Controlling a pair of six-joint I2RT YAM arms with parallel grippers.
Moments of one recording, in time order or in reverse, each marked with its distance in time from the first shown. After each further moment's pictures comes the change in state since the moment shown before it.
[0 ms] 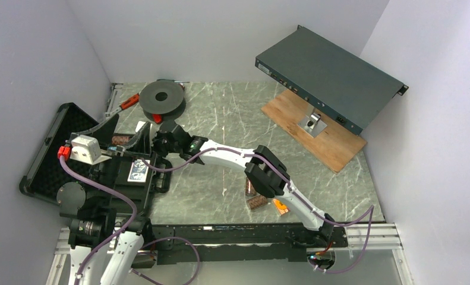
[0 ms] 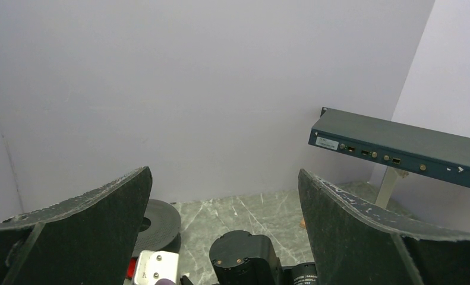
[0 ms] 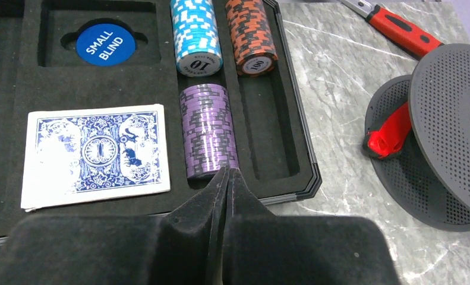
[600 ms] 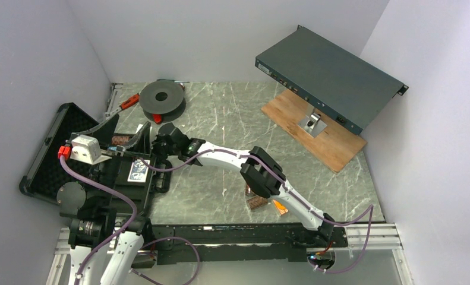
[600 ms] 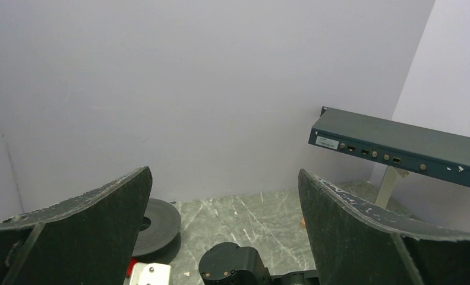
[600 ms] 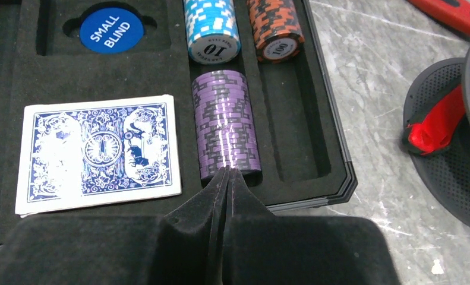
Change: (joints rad) left arm 0.000 0.000 0.000 -0.003 0.000 0.000; right arm 0.001 0.064 0.045 -0.012 -0.034 0.054
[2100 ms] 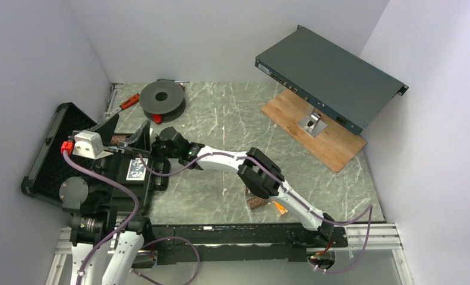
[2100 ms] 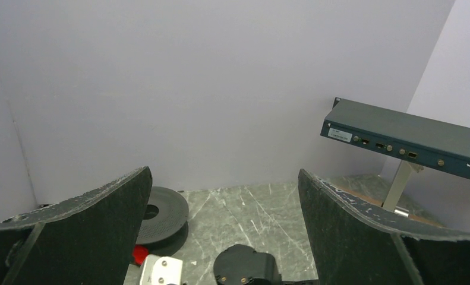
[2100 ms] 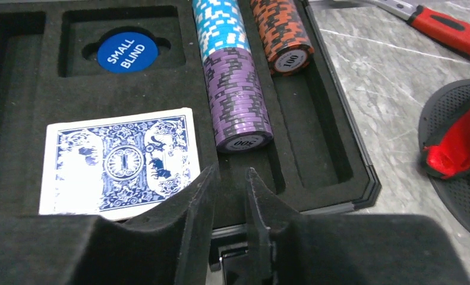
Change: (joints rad) left arm 0.029 0.021 0.000 -0.023 0.000 0.000; right arm 0.013 0.037 -0.035 0.172 -0.013 0.056
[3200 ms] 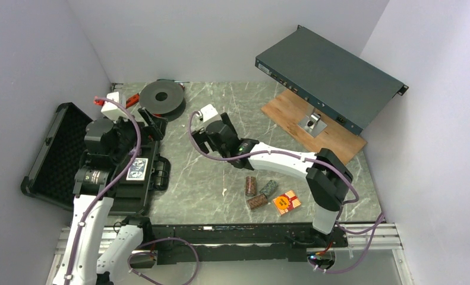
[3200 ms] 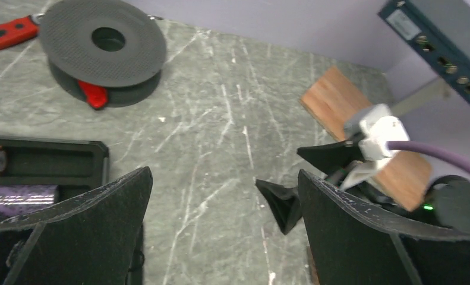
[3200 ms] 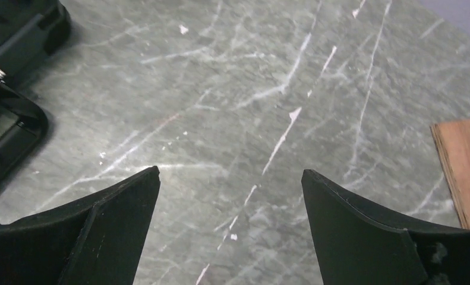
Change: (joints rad) left arm 0.016 0.380 0.182 -0.436 0.008 -0.214; right arm -0.093 -0.777 -0.795 -0.171 0.668 0.240
